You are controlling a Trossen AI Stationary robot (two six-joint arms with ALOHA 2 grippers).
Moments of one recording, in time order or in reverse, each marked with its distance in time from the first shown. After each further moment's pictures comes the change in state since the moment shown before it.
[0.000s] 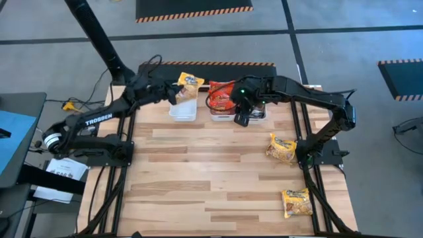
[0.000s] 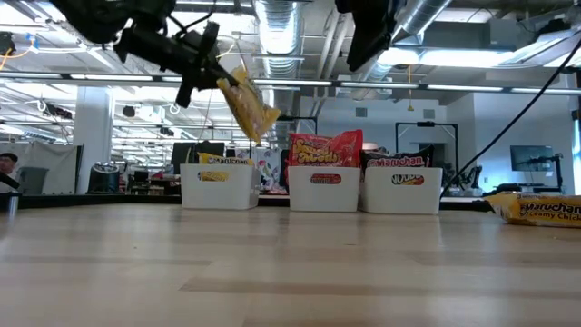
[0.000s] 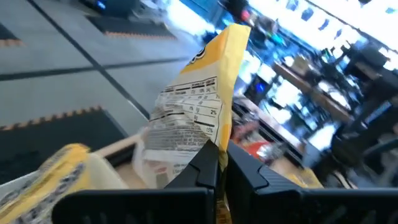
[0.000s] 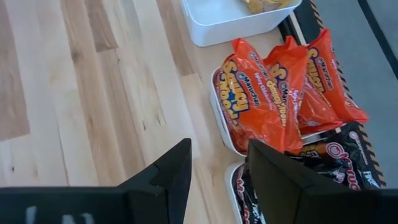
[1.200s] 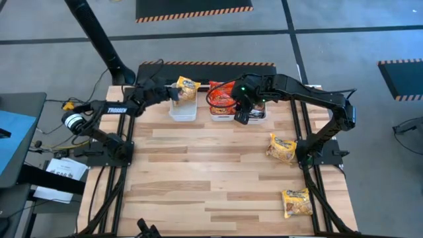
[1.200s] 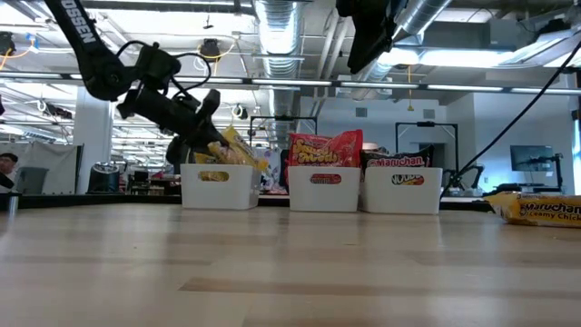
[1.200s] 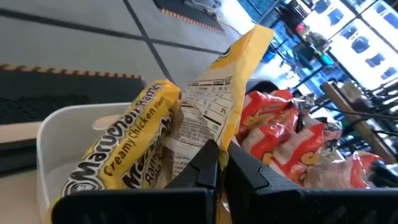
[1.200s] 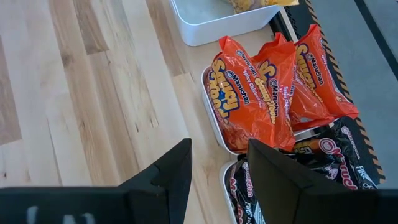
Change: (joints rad) left arm 0.160 0.334 -0.188 0.412 -0.009 -0.165; right arm -0.031 0.001 0.000 0.001 0.000 0.004
